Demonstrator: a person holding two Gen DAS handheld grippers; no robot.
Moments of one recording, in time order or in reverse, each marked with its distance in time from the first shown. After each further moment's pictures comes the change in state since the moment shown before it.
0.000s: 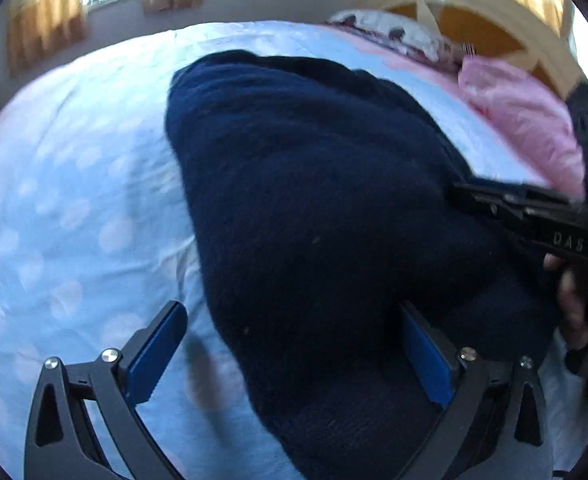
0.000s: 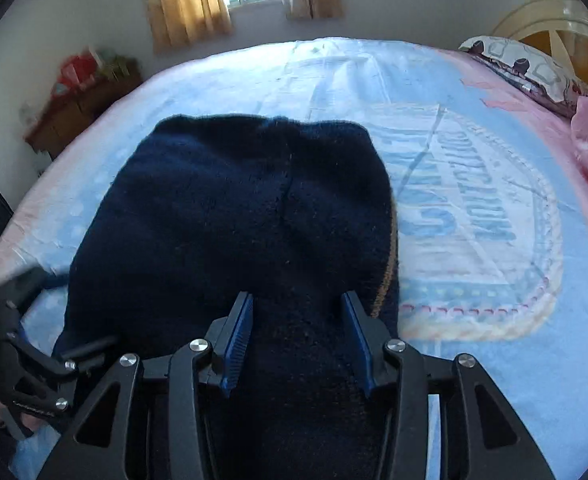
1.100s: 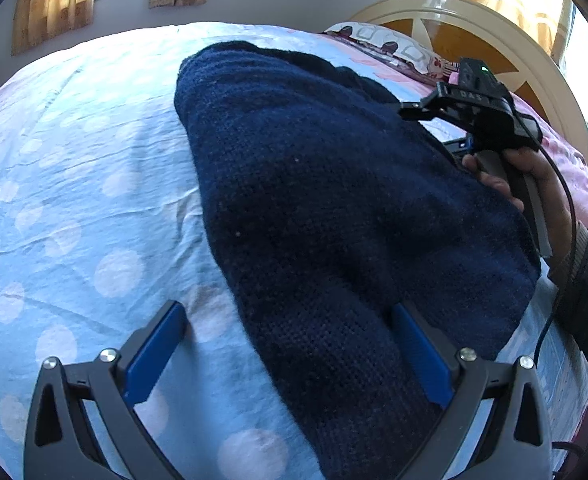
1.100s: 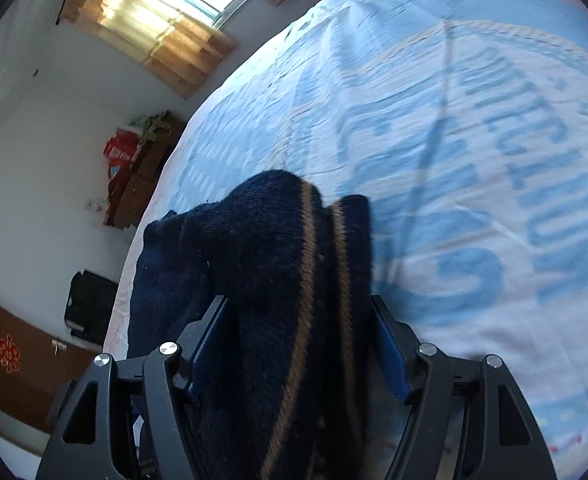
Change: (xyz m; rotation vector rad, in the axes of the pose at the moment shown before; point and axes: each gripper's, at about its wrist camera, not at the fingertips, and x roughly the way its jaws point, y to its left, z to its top) left arm -0.018 0.001 -0.030 -0.035 -0.025 -0.065; right arm 0.084 -0.089 0.054 0.353 0.121 0.461
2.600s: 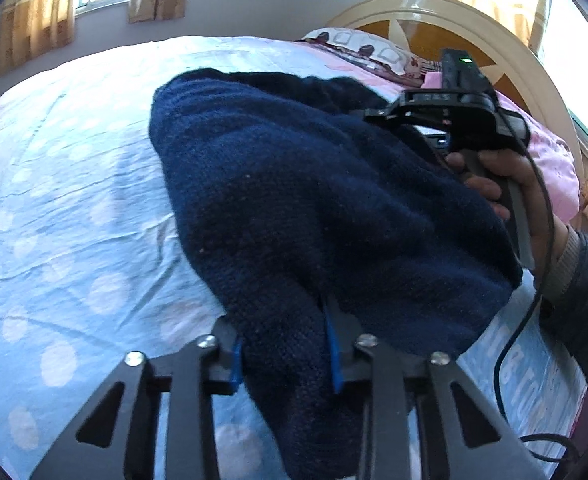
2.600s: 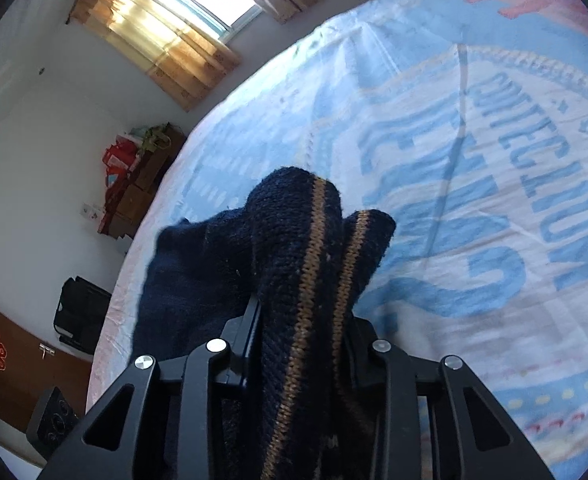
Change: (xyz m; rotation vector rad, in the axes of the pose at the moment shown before) left arm -0.013 -0.020 0.014 0.063 -0.028 -0.030; right arm -0.009 0.030 -0.010 -0.034 -0.108 -0.032
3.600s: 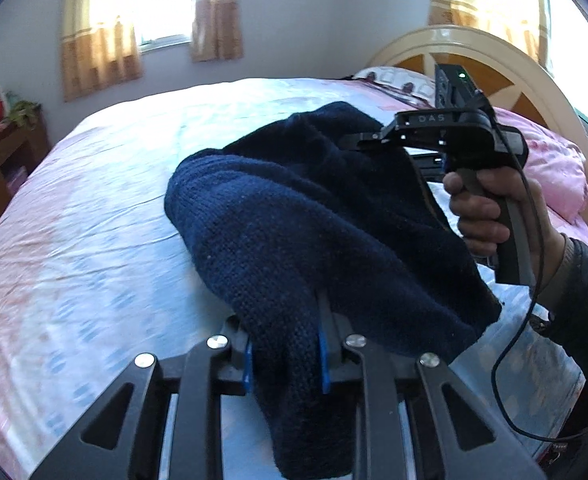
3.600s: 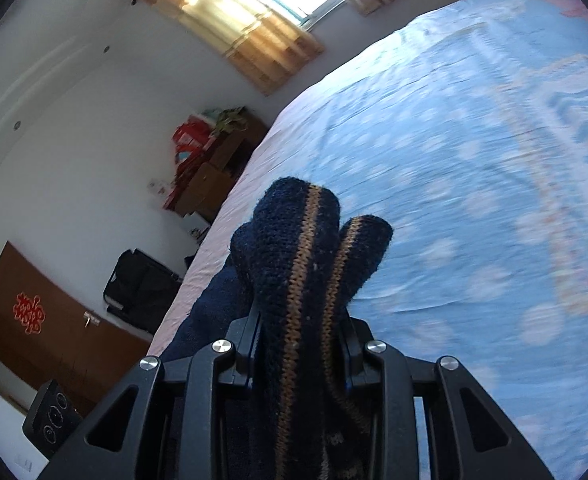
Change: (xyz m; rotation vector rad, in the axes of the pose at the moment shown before) left arm -0.163 0.063 -0.067 -0.009 -0.131 0.232; right arm 0.036 0.181 -0.081 -0.100 0.029 0.223
